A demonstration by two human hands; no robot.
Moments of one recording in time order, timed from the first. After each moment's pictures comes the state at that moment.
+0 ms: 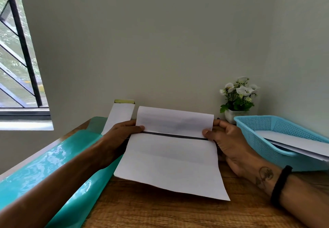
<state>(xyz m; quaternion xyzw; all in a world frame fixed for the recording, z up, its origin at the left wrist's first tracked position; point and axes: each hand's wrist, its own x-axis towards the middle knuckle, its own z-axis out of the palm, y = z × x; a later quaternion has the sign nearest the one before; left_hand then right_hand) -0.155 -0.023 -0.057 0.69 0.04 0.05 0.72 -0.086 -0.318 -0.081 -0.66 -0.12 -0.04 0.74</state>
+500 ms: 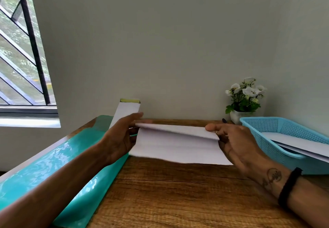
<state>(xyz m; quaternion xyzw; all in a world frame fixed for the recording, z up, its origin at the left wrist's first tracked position) -0.157 -0.021 -0.053 0.59 0.07 0.06 0.80 -0.083 -0.319 -0.075 -0.60 -0.10 0.00 0.79</state>
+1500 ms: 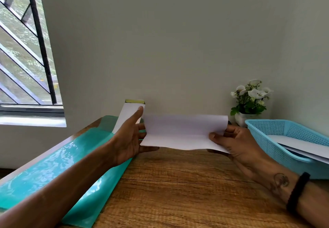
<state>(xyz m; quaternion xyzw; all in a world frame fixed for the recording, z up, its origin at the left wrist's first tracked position) -0.160 -0.026 -0.052 0.59 0.07 -0.01 0.80 -0.095 -0.317 -0.077 -0.69 -0.16 -0.04 0.71</state>
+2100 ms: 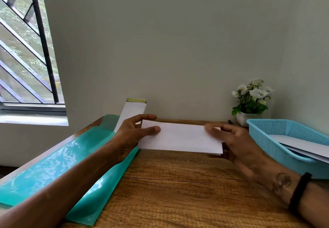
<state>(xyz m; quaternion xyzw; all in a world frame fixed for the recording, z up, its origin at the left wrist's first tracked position) -0.162 -0.026 -0.054 0.72 0.03 0.13 0.68 -0.104 -0.317 -0.071 -0.64 -0.19 0.08 0.74</state>
